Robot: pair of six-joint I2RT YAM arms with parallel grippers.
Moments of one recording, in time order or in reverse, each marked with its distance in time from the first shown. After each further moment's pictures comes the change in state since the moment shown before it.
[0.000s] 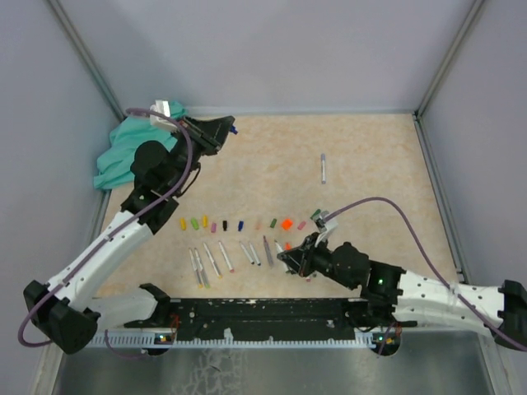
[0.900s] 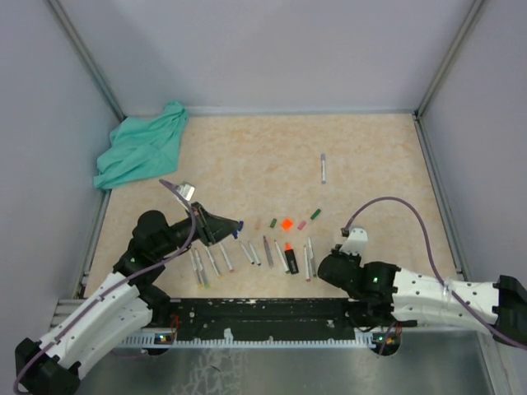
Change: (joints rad) left arm 0.002 -0.509 -0.666 -0.147 0.549 0.032; right arm 0.007 0.043 0.053 -0.883 0.497 0.448
